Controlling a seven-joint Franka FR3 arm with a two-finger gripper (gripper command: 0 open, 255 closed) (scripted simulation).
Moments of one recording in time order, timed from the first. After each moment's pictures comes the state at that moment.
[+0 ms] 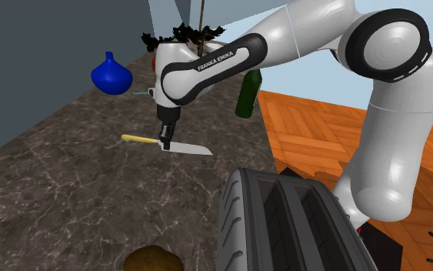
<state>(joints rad) 0.22 0.32 0.22 -1.91 0.05 2.18 -0.33</state>
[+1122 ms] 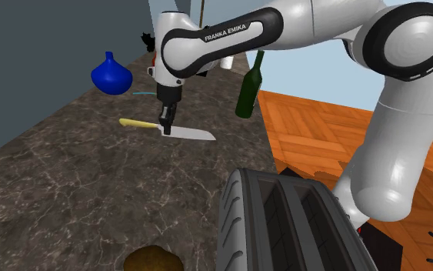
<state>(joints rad) 0.21 0.24 0.22 -1.83 0.06 2.03 -0.32</state>
